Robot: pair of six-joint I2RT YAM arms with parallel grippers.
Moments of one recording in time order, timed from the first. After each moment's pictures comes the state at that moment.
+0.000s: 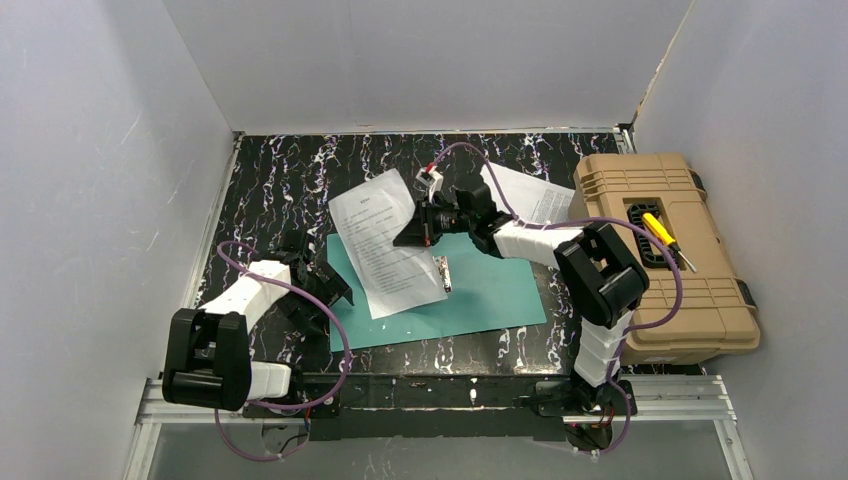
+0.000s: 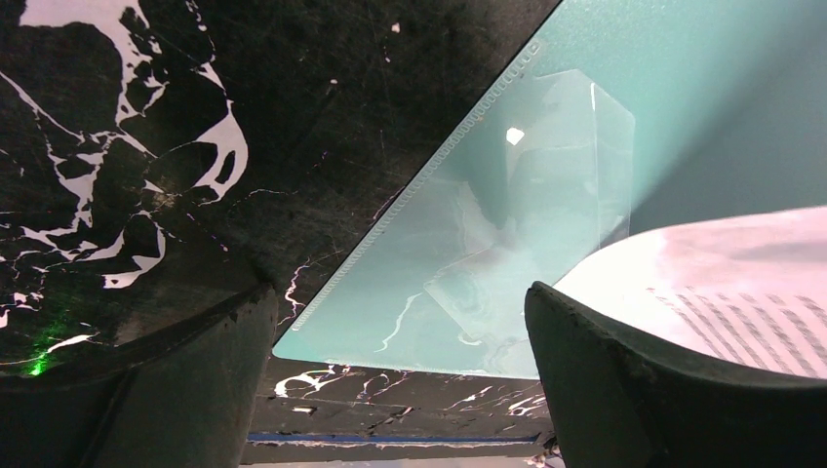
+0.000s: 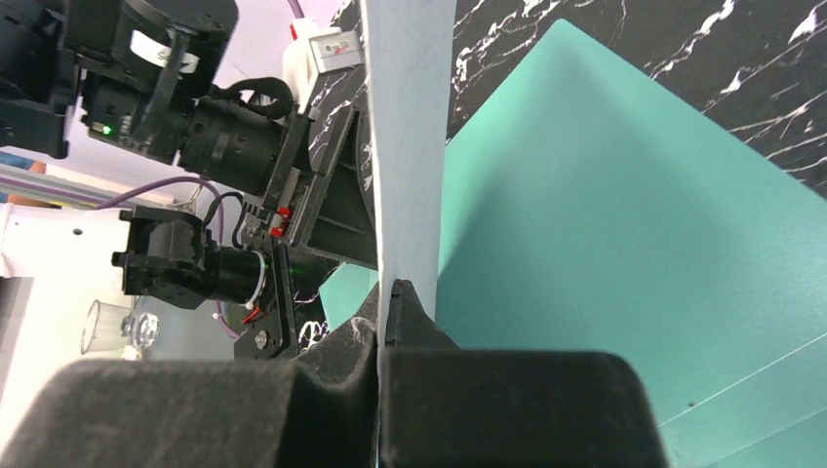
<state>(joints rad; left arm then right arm) -0.13 1.31 0.65 -0.77 0.15 -0.86 0.66 1.84 1.12 0.41 -0.78 0.54</state>
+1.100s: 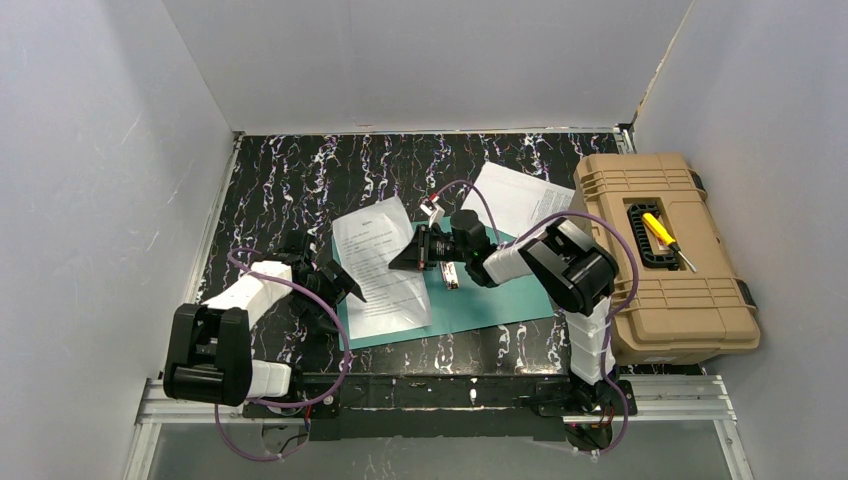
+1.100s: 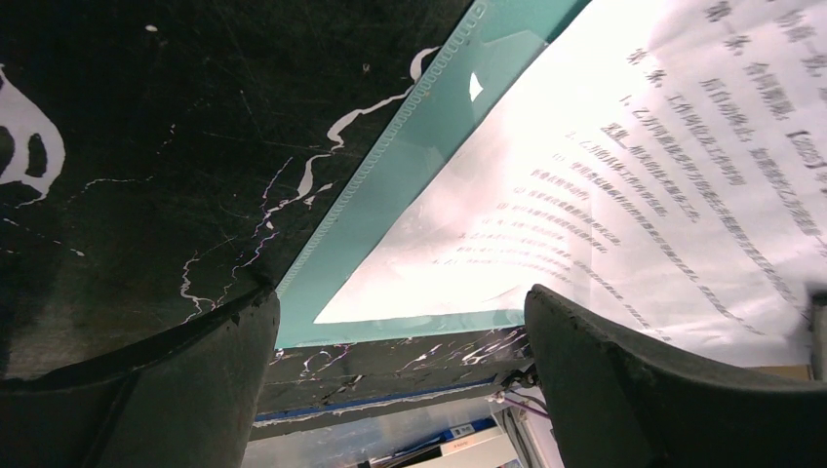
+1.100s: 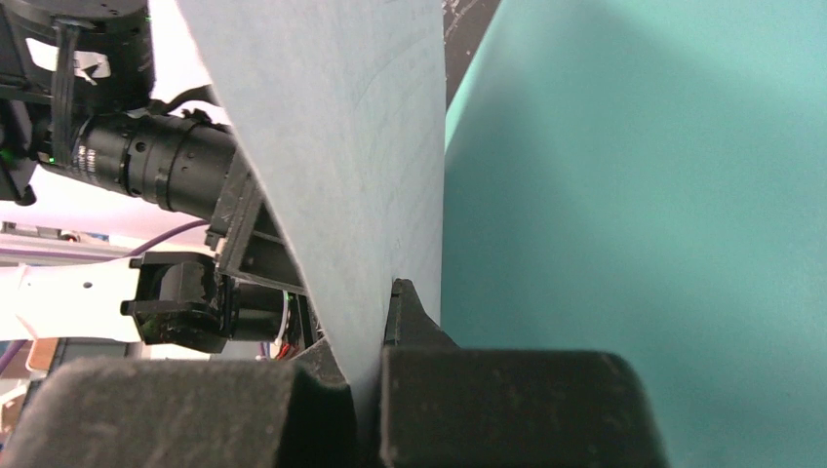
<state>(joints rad) -0.13 1.34 0.63 -0.69 0.32 -0.88 0.73 2.02 0.92 0.85 -0.67 0.88</state>
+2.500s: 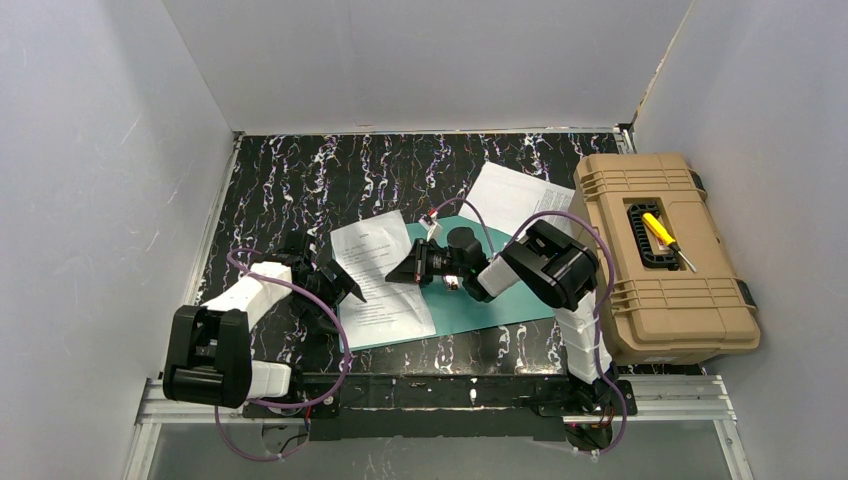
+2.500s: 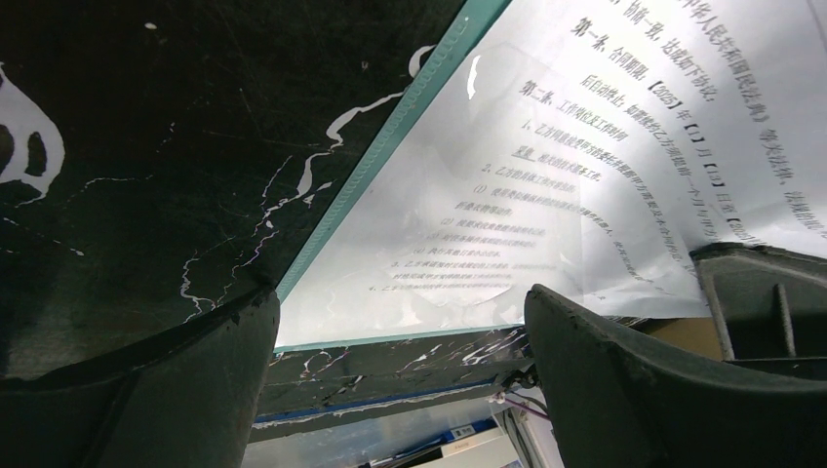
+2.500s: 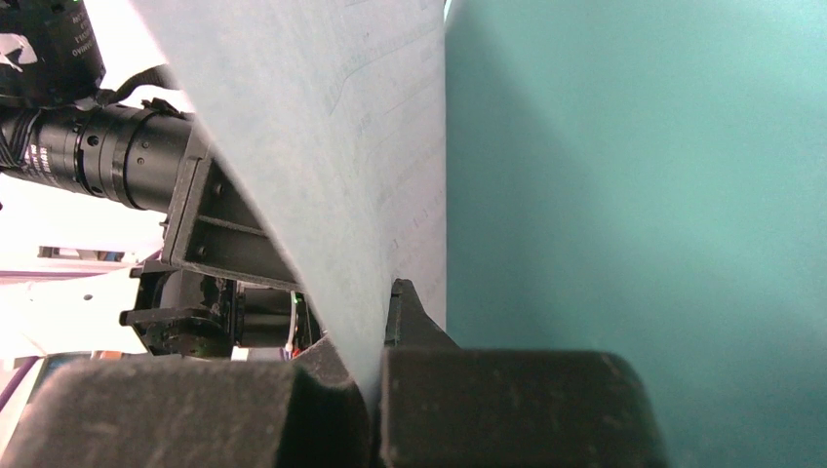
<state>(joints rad) -0.13 1.33 0.62 -0.69 0.32 -0.88 0.78 2.12 0.85 1.05 -0.62 1.02</state>
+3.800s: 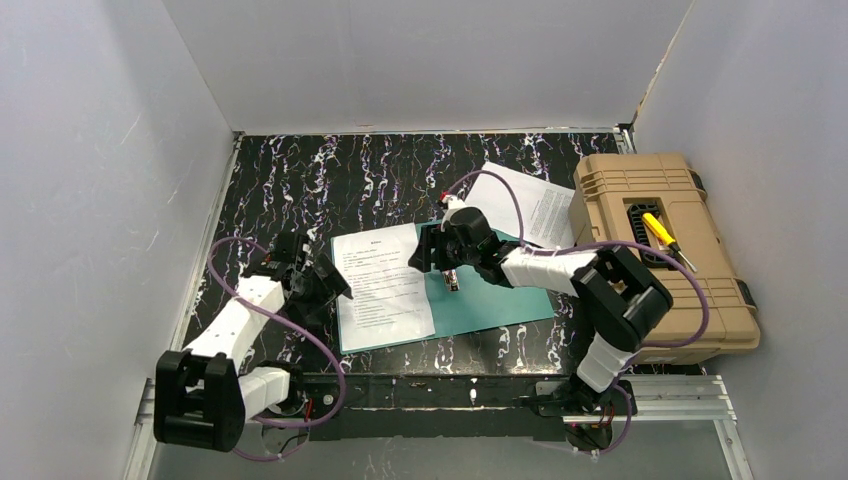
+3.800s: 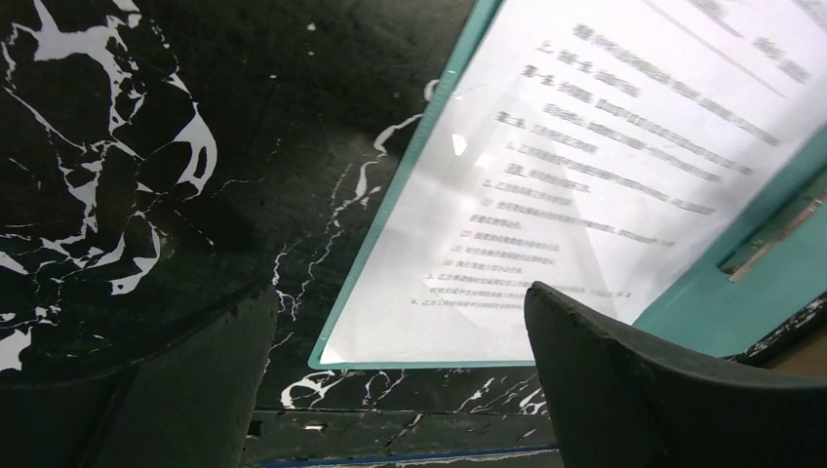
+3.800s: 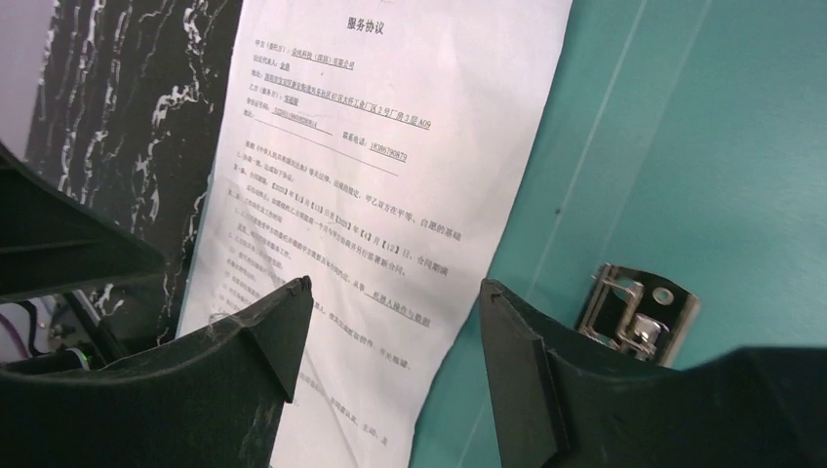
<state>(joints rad) -0.14 1.14 0.62 -0.75 0.13 -0.79 0.78 1.72 0.88 0.28 -0.19 0.57</state>
